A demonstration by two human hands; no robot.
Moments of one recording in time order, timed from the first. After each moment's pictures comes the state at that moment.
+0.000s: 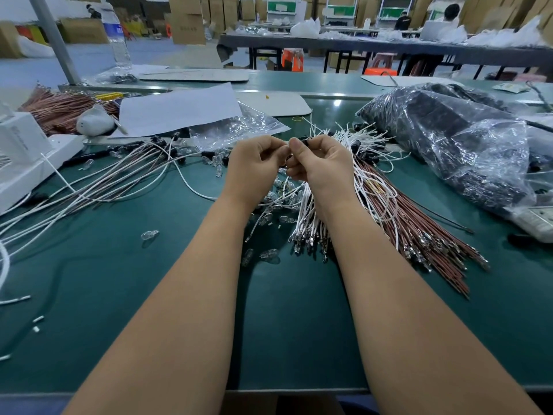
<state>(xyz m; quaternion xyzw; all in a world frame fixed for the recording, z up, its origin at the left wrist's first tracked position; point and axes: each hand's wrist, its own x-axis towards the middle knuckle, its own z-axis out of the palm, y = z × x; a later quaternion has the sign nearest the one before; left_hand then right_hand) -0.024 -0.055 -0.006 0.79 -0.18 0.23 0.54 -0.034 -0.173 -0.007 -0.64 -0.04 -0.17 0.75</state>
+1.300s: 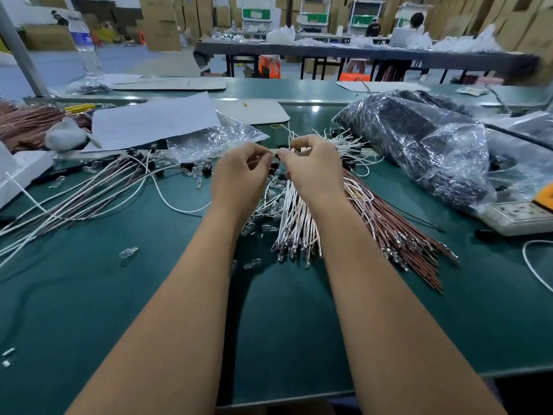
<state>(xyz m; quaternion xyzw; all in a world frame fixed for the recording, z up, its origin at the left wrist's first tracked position) -0.019 -0.065 -0.010 0.81 -0.14 0.25 0.51 -0.040 -0.180 0.016 -0.81 0.05 -0.22 0.54</state>
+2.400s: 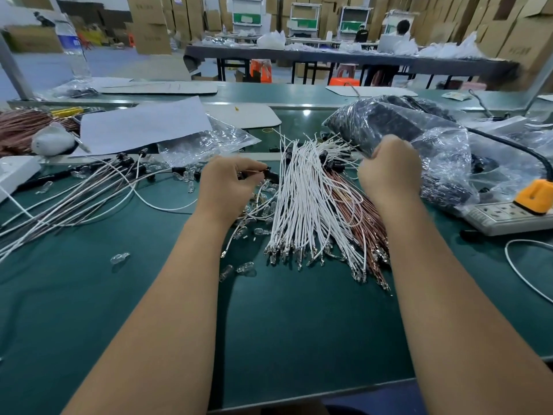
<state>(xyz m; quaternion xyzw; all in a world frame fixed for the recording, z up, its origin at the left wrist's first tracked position) -0.020 -0.054 -0.009 0.83 -0.19 0.24 0.46 -0.056 -0.280 0.032 -0.91 0.20 -0.32 0.20</state>
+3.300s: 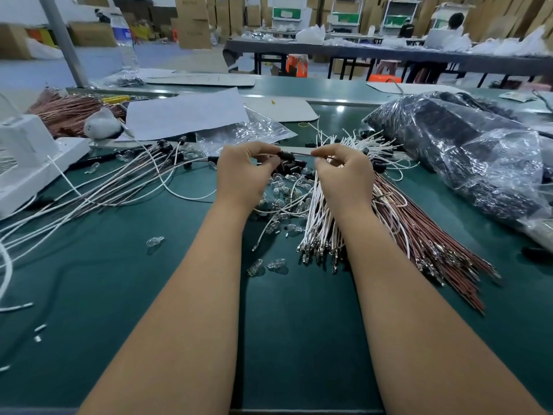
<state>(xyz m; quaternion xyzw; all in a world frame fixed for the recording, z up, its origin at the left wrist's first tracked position) -0.011 -0.036 -0.014 0.81 -0.11 0.27 0.51 -0.025 -0.186 -0.009 -0.82 0.03 -0.28 0.50</state>
